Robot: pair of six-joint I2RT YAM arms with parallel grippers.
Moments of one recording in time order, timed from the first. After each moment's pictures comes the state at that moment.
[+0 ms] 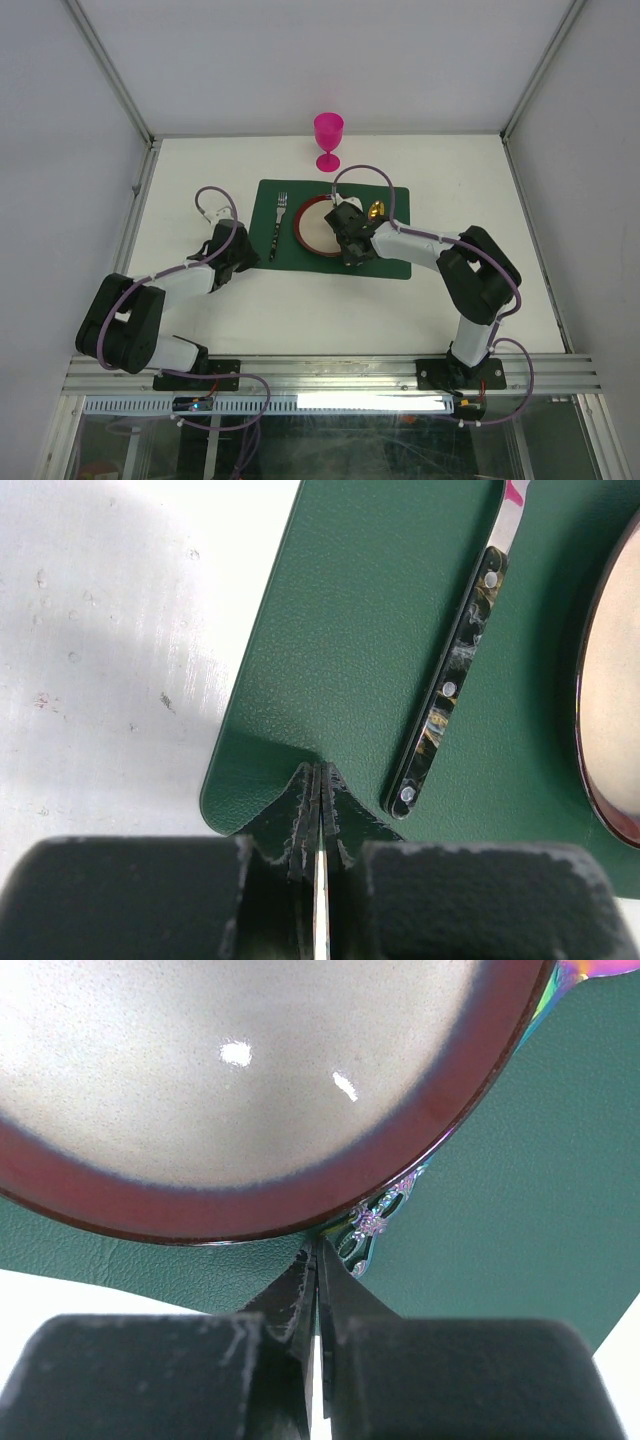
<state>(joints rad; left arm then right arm) -0.35 1.39 0.52 0.10 -0.13 -0.71 0.78 1.79 1.13 -0.49 0.30 0.42</state>
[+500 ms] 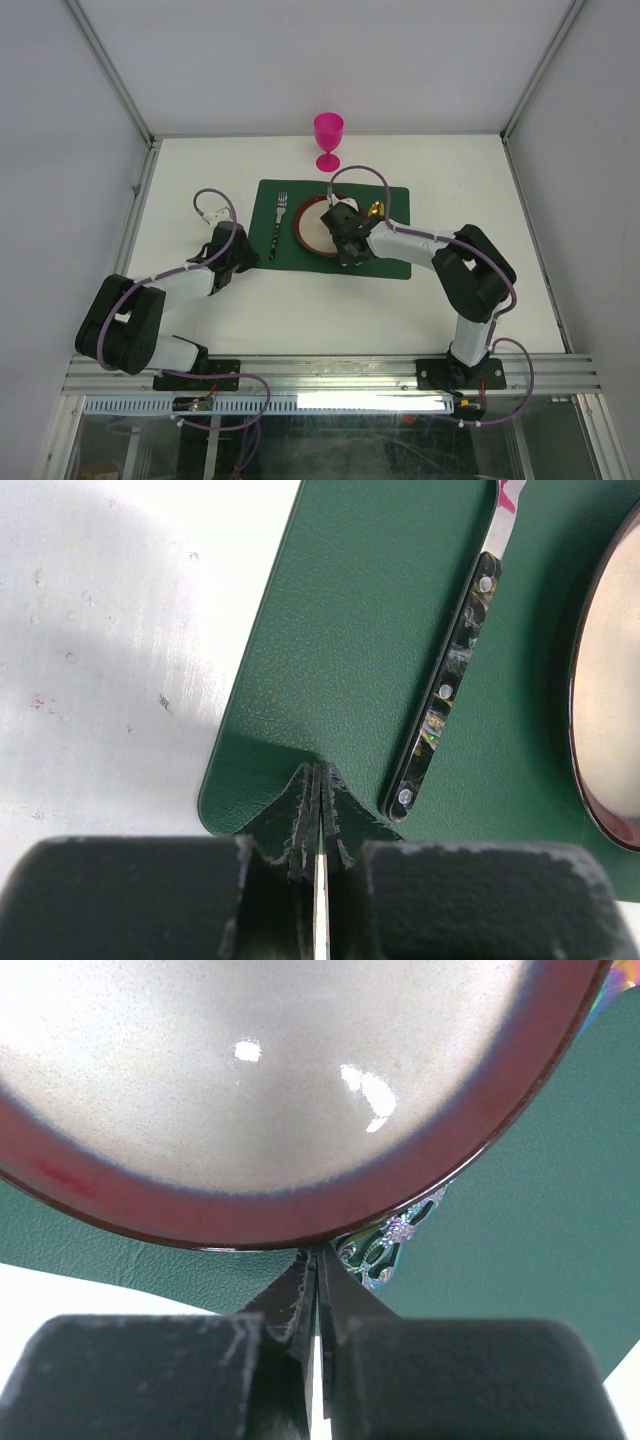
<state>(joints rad) -0.35 1.39 0.49 0.16 -0.12 -0.72 0.80 1.81 1.16 -0.49 0.29 0.42</state>
